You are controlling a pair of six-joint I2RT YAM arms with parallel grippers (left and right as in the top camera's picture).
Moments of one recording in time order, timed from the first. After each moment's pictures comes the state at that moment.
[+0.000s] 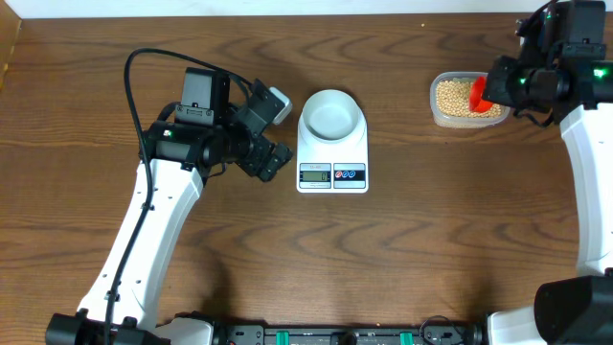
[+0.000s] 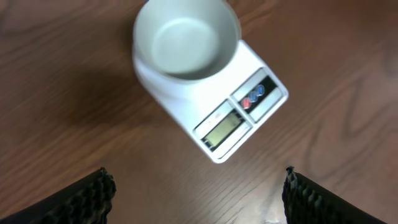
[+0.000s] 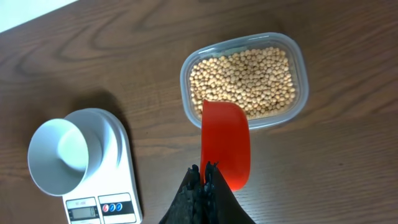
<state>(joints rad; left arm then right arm) -0.19 1.44 1.27 -0.87 0.44 0.47 -0.06 1.64 1.68 -1.02 -0.16 0.22</state>
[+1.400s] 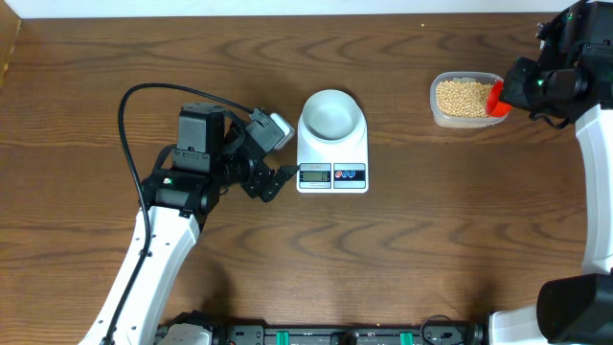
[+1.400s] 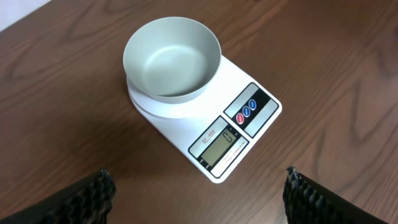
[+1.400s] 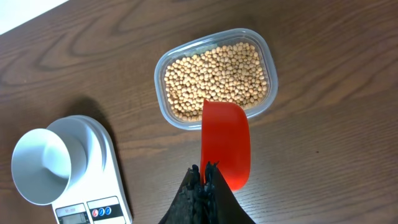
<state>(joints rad) -0.19 1.25 0.97 -0.58 0.50 0.49 -0.12 1.64 1.69 -1.06 -0.14 0.23</state>
